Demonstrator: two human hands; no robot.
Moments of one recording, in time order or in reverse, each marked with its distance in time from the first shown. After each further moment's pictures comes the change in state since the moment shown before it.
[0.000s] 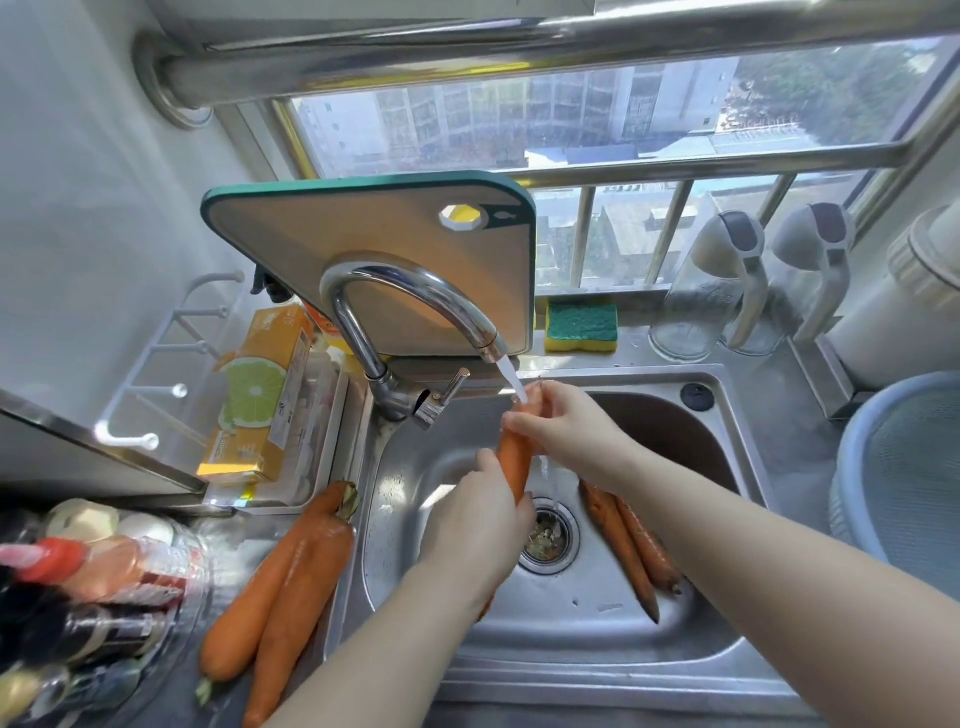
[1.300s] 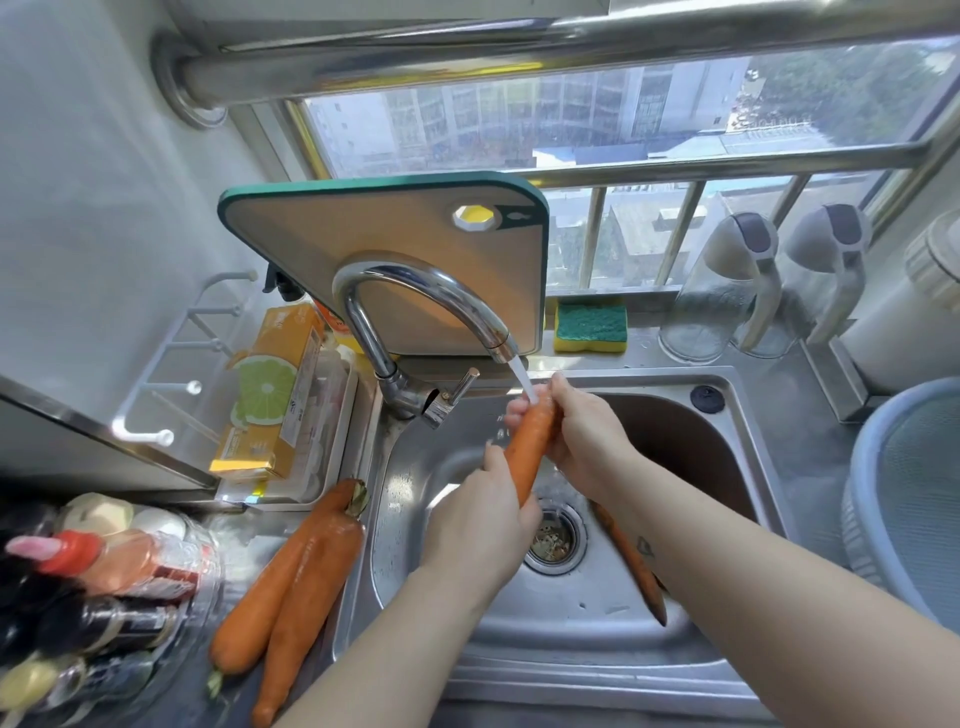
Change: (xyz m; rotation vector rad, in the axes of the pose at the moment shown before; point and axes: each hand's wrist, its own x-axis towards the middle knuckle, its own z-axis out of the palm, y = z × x) left_hand -0.003 -0.006 -0.003 0.035 0.048 0.062; right_hand -0.005 -0.009 0.013 0.816 0.052 0.169
